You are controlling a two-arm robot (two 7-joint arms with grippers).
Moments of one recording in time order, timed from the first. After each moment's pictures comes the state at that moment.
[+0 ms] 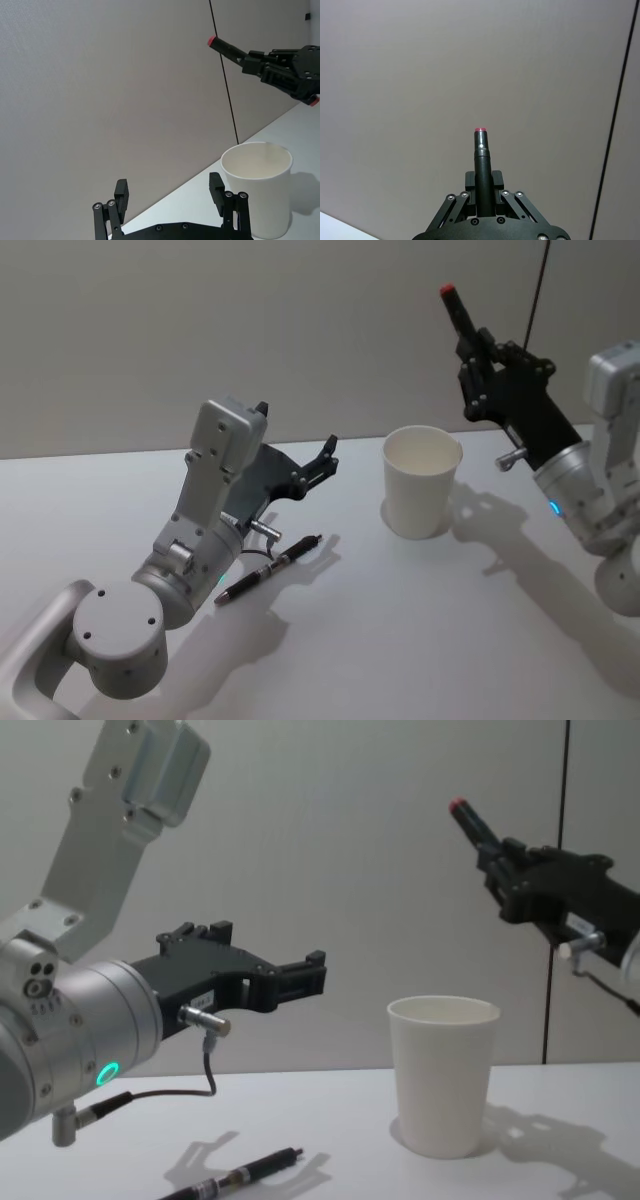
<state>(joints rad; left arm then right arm) -0.24 0.38 0.45 -1.63 -0.20 0.01 -0.01 0.38 0.16 -0.25 -1.28 0.14 -0.39 0.26</state>
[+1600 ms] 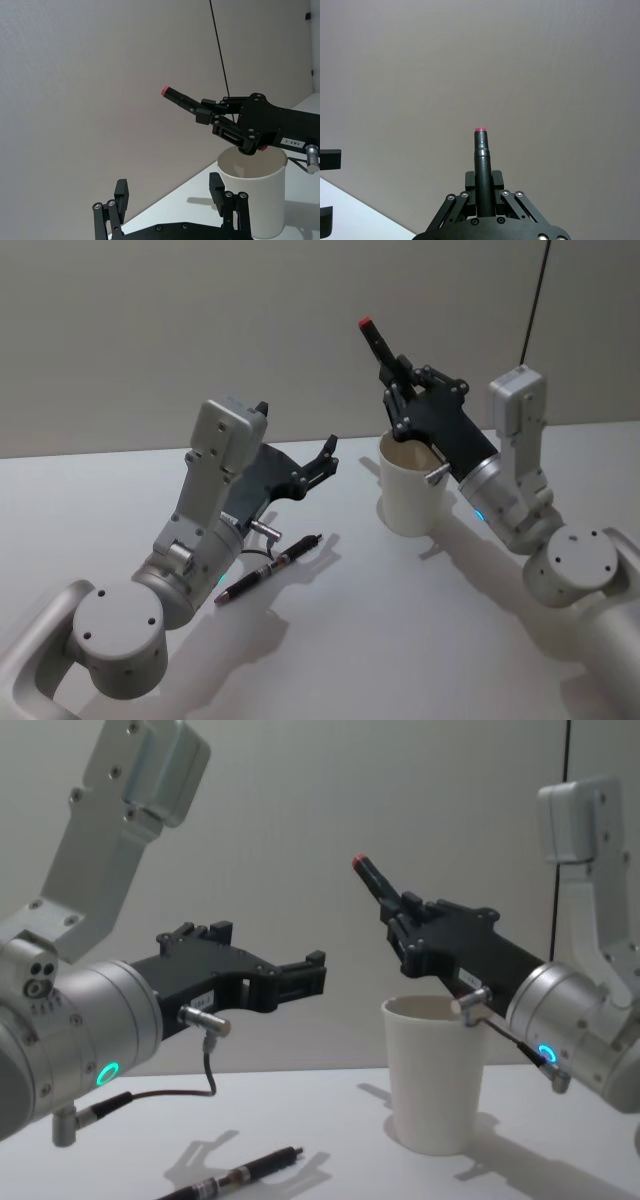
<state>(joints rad) -0.24 0.38 0.45 -1.63 -0.20 0.01 -0.01 0.55 0.04 -0.33 -0.92 0.09 -0.56 0.32</state>
